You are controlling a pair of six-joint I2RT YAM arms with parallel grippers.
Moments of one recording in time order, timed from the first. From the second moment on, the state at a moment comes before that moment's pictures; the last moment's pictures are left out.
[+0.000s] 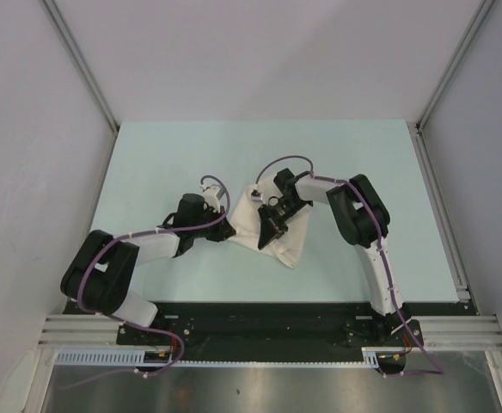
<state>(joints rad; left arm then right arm) -0.41 1.49 0.55 0.27 0.35 -0.33 0.54 2.30 1.56 -0.76 -1.04 -0.08</state>
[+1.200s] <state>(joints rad) -0.39 1.66 0.73 0.09 0.39 -0.33 0.87 1.67 1.12 -0.35 -0.08 -0.11</state>
